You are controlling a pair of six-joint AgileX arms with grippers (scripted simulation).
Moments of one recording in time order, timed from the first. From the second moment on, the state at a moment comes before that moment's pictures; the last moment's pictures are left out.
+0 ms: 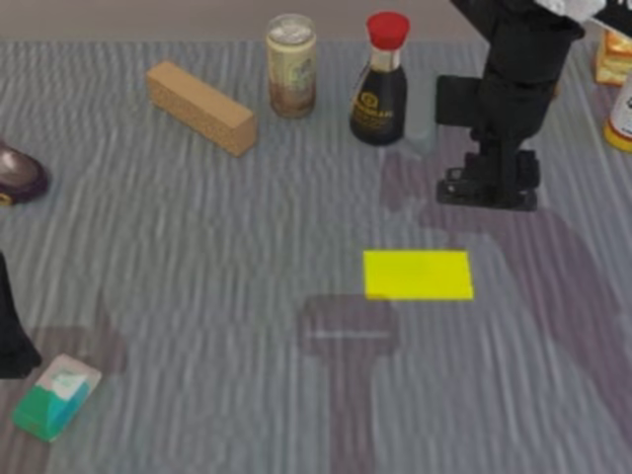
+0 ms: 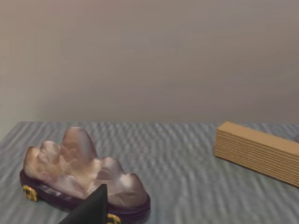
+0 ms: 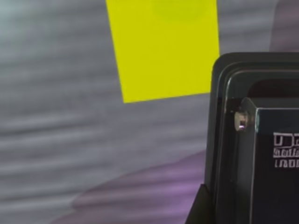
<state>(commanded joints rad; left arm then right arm) 0.00 0.00 0.00 0.00 0.00 0.00 0.40 2.23 2.01 -1.35 -0.01 -1.02</state>
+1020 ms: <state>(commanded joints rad) 0.00 0.00 0.00 0.00 0.00 0.00 0.53 2.31 1.85 -1.10 -0.01 -1.02</state>
